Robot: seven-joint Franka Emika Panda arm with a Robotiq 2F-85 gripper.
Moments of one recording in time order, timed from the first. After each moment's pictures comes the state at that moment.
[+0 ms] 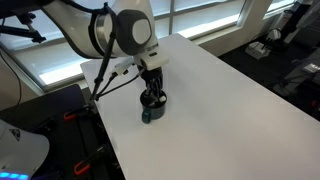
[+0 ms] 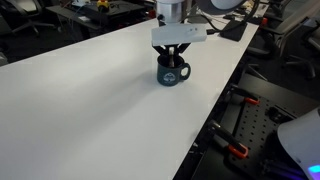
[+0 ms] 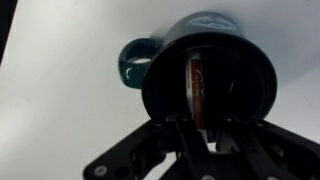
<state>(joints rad) -0.08 0.20 -0.02 -2.54 -0.77 2.72 1.47</state>
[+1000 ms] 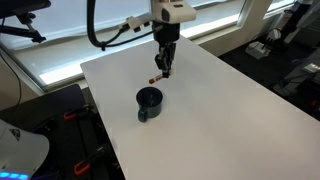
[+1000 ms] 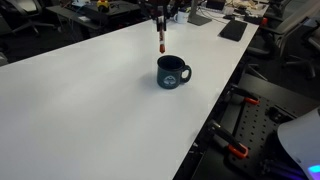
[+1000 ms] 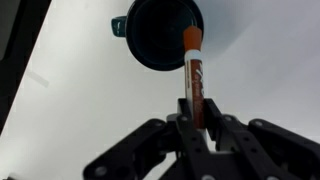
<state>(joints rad) -0.02 0.07 -0.02 -2.33 -0.24 2.35 1.06</state>
